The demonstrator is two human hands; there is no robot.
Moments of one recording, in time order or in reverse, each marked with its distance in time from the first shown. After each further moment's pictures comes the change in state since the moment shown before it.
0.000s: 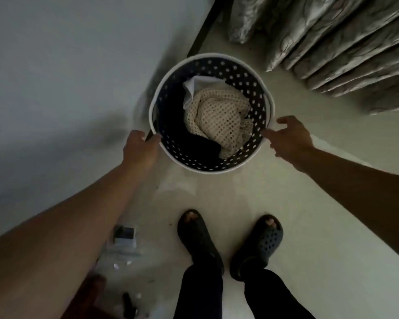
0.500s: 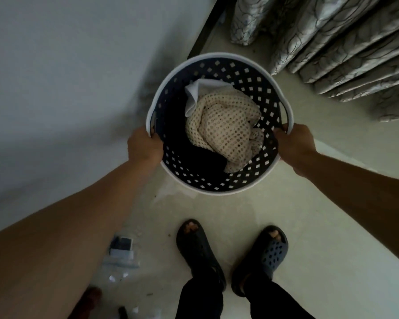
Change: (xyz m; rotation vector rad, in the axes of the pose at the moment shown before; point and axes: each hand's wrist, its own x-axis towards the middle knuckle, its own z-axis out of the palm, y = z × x) left_hand 0.010 0.027 0.021 0.082 0.118 0.205; right_hand 0.025 -0.004 0.009 0.062 0.106 0.017
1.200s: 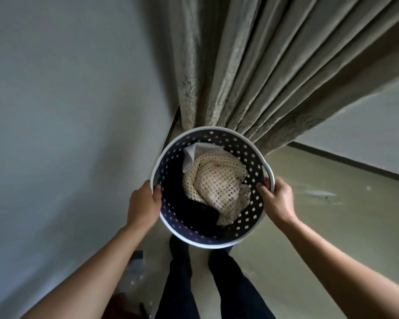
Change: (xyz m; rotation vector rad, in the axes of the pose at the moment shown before) left_hand -0.344 0.227 -0.260 0.208 -0.125 0.453; right_hand -0.355 -0.054 -0.342 0.253 0.226 -0.129
